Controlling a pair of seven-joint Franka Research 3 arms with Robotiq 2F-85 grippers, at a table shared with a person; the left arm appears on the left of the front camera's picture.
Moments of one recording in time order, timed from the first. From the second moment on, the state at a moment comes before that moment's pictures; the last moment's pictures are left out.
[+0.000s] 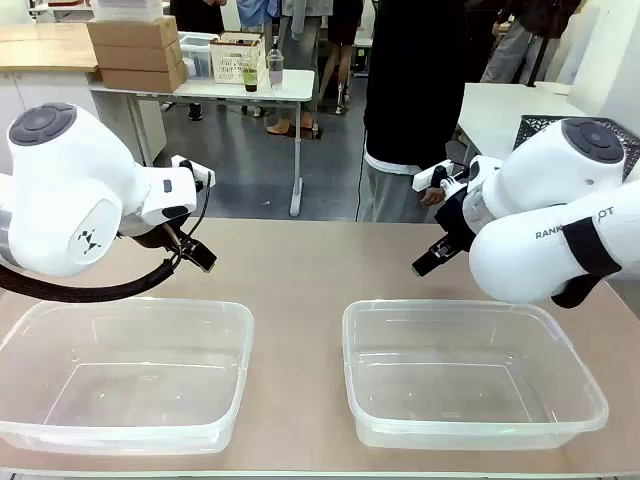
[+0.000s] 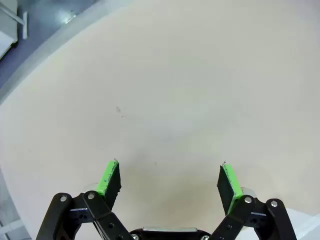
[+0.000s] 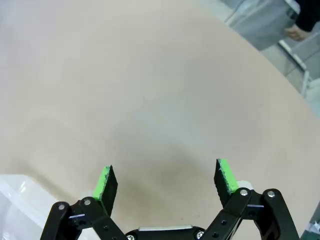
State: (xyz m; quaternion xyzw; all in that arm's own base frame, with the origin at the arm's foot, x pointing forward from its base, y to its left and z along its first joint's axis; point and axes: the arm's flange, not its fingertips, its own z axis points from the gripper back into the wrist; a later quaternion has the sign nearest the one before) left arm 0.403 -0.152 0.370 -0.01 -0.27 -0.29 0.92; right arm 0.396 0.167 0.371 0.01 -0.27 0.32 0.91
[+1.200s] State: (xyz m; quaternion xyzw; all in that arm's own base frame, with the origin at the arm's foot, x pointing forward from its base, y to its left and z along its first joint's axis) left arm 0.403 -0.152 0.370 -0.01 -0.27 -0.29 0.92; right arm 0.396 0.167 0.370 0.01 -0.27 0.32 0.91
